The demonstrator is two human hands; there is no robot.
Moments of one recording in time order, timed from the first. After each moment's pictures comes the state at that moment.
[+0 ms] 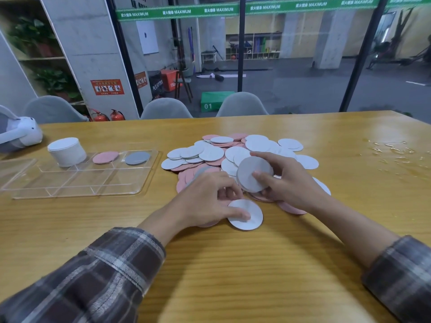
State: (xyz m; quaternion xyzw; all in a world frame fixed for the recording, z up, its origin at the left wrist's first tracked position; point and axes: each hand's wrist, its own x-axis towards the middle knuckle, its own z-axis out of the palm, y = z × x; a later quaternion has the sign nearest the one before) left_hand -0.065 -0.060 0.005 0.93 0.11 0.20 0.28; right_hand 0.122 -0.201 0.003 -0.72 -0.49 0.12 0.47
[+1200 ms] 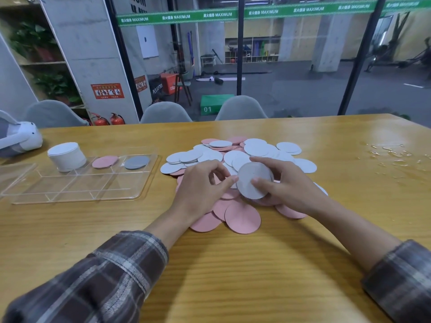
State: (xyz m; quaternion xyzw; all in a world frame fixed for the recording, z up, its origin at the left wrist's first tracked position) left_hand -0.046 -0.051 0.000 0.86 0.19 0.37 0.28; right_hand 0.121 -0.208 0.013 -0.73 -0.51 0.12 0.45
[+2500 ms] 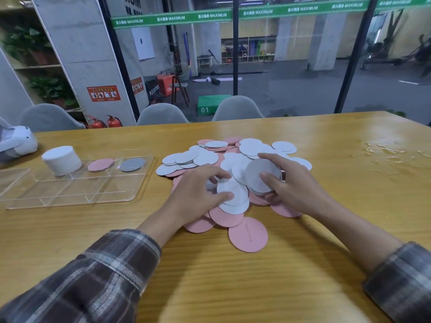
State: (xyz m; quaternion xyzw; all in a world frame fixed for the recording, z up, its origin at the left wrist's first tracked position) left_hand -0.057 -0.049 0.008 0.92 0.16 0.27 0.25; right_hand 0.121 -0.221 0.014 -0.75 -0.46 0.09 0.46
